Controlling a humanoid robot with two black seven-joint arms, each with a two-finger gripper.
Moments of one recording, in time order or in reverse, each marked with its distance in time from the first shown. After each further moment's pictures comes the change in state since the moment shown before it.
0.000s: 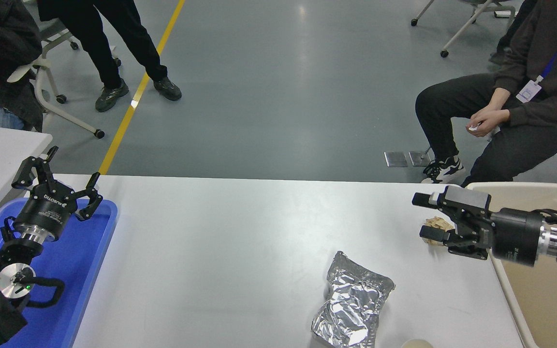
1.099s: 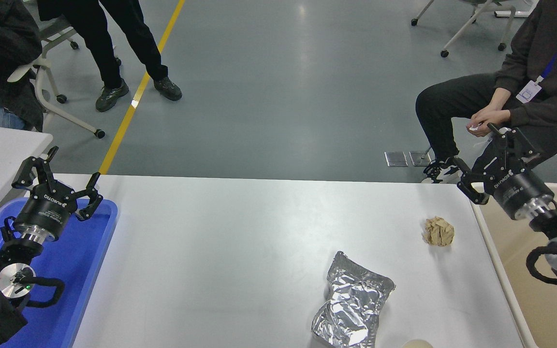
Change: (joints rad) left arm 0.000 0.000 0.000 0.000 0.000 0.000 0.001; right arm -0.011 0.443 0.255 -0.705 0.609 -0.099 0.001
